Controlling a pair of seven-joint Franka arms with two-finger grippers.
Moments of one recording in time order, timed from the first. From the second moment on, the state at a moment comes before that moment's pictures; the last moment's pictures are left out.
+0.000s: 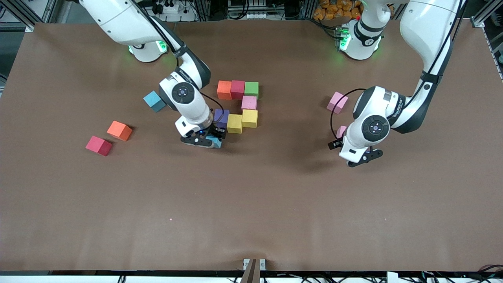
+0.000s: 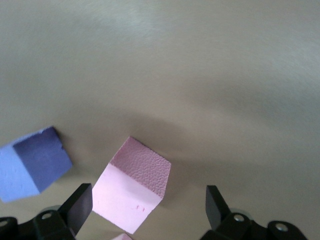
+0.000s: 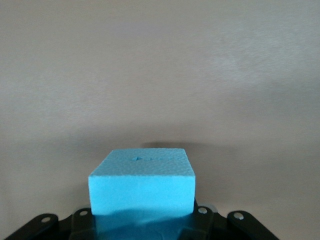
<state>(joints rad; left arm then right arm) -0.01 0.44 -0.33 -1.95 0.18 2.12 -0.68 0.32 0.50 0.30 -2.05 -0.18 2.63 0.95</state>
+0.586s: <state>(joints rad) -0.01 0.45 -0.33 -2.01 0.18 2.12 -0.39 0.37 0.52 0.26 -2.05 -0.24 2.62 0.96</state>
